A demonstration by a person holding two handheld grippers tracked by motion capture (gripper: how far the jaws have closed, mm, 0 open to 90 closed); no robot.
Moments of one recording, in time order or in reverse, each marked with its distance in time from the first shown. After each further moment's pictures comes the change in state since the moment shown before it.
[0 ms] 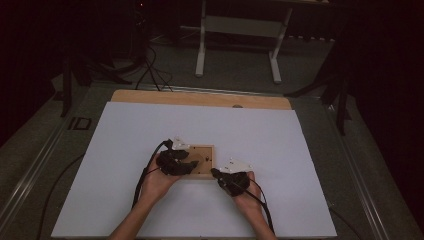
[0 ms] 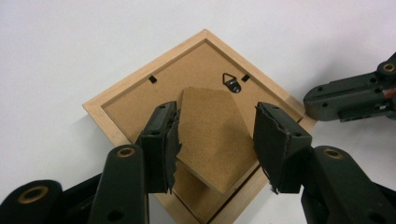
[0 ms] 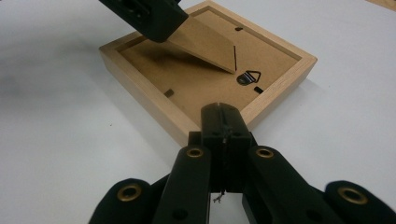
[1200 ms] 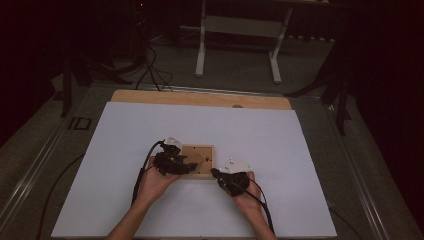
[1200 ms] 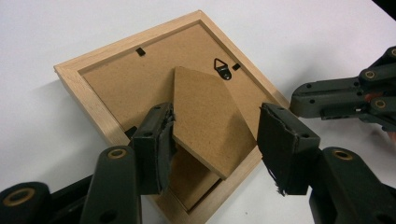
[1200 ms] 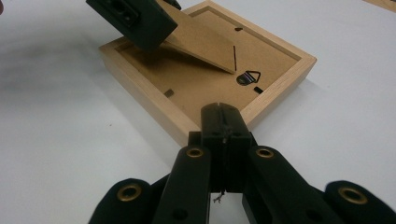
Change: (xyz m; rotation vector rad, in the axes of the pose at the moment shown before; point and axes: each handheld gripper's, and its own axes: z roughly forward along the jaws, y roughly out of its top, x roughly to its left) left arm 0.016 -0.007 0.003 0.024 -0.133 -0.169; right arm 0.001 0.000 0.000 -0.002 -0.004 -0.001
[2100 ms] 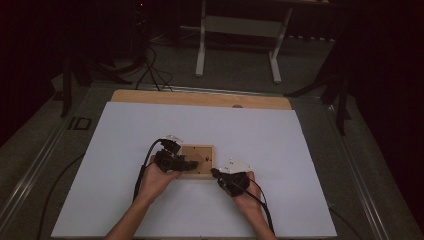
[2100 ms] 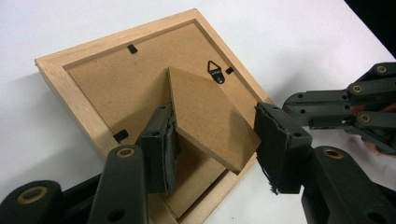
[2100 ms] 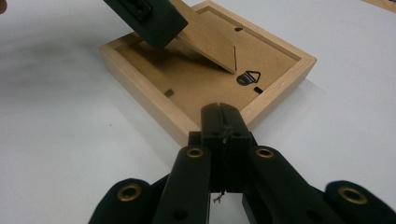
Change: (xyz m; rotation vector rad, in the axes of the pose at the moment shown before) left arm 0.007 0.007 0.003 0.021 -0.082 -0.083; right arm 0.000 0.000 0.000 0.000 0.000 -0.001
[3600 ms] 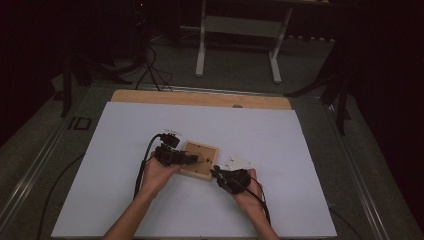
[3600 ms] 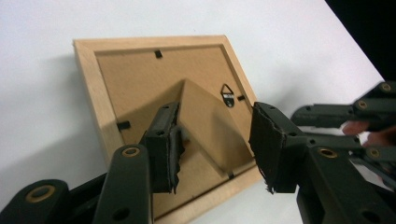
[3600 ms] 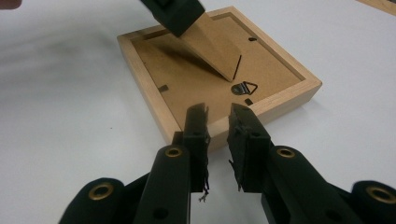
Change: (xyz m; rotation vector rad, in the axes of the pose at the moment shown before) left arm 0.009 0.014 0.000 -0.015 -0.009 -0.080; right arm -0.003 0.008 -0.005 0.019 0.007 0.000
